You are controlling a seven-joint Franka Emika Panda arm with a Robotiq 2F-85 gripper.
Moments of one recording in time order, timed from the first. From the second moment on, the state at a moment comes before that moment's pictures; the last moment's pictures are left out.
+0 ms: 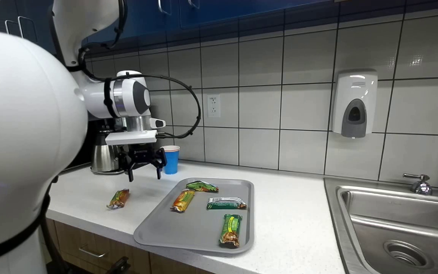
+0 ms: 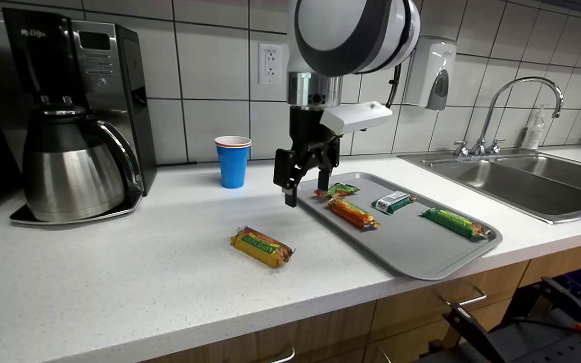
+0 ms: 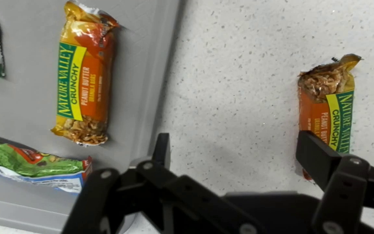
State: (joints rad) arm 0.27 0.17 0.19 -2.41 -0.15 2.59 0.04
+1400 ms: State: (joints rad) arm 0.35 0.25 0.26 -2.45 -0.11 2.67 0.05
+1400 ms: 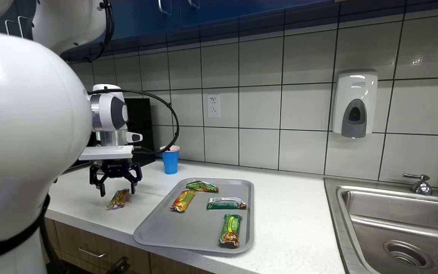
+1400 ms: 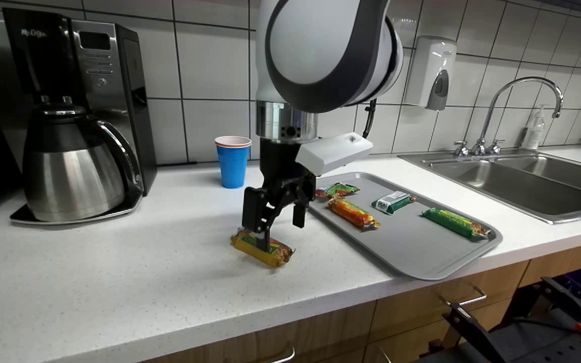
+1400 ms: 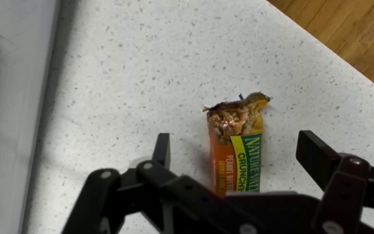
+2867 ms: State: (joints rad) arm 0.40 0.38 0.22 -2.33 -0.14 2.70 0.11
